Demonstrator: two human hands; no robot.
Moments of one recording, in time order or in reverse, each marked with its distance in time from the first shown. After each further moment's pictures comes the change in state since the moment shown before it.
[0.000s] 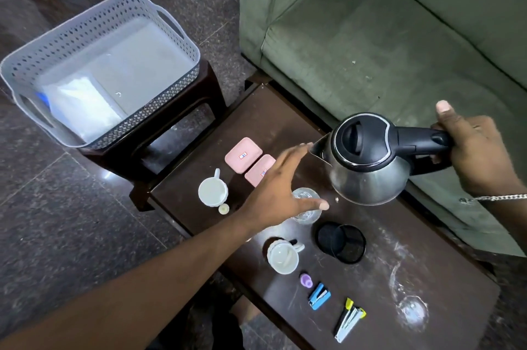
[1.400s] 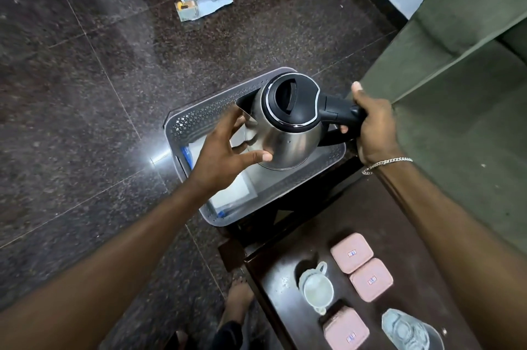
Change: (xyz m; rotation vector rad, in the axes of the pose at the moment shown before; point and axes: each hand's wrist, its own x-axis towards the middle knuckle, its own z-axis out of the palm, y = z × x) left_hand 0.015 -0.085 -0.401 -0.181 0.525 -0.169; right_hand 0.152 -0.275 0.394 0.734 -0.380 0.024
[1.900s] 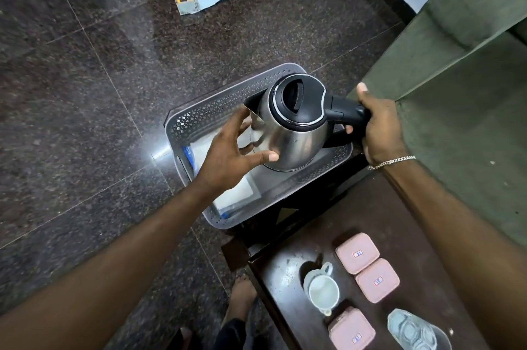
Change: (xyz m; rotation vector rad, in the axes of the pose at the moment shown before) left_hand 0.011 -0.024 0.004 -0.002 -0.026 -0.024; right_hand 0.011 0.015 -0.006 -0.078 0.034 0.033
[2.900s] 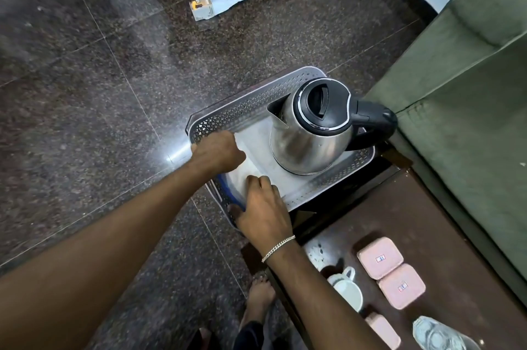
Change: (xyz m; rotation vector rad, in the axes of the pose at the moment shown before) left_hand 0.031 0.000 -0.055 1.035 -0.094 -0.562; right_hand -0.159 0.083 0.171 -1.098 -0.355 -0.080
